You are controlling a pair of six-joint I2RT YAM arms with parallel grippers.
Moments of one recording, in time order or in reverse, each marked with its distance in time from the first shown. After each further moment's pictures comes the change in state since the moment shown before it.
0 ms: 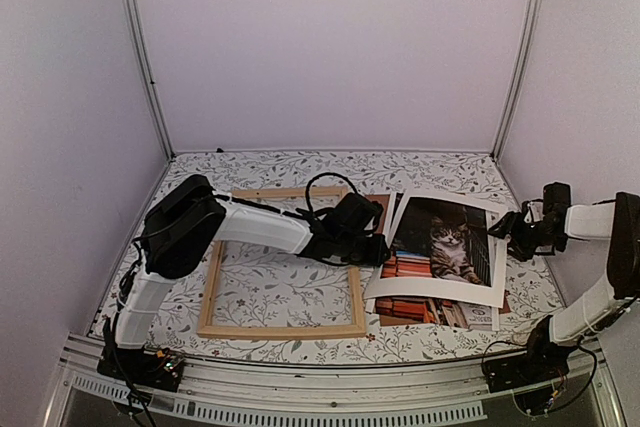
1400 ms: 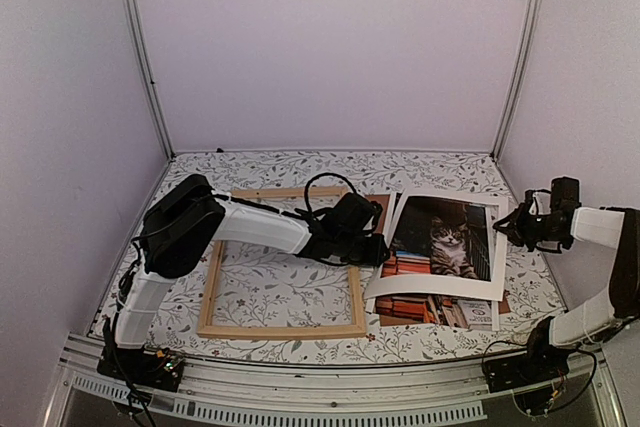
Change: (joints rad) left arm 0.003 -0.006 -0.015 0.014 0.011 -0.003; right arm -0.013 -0.110 -0.009 0.009 -0.130 0.035
